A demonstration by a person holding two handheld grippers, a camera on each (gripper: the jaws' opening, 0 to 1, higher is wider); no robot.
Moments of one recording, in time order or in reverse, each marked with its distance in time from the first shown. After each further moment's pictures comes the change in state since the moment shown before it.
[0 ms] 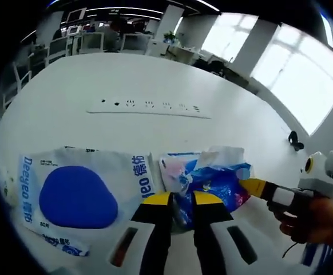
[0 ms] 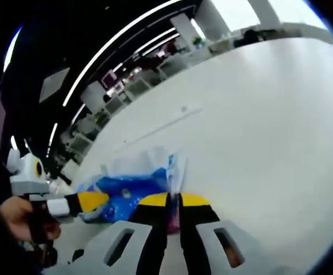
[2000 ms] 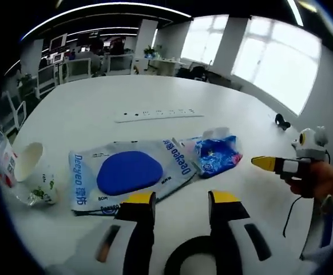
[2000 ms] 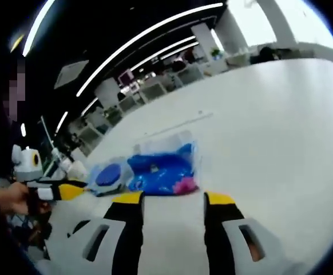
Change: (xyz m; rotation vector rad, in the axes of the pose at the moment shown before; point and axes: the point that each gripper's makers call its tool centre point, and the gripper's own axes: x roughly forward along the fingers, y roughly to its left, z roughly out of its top) left arm -0.105 0.044 -0.033 0.183 -0.089 -0.054; right arm -0.059 0.027 -0.030 -0.150 -0.049 0.060
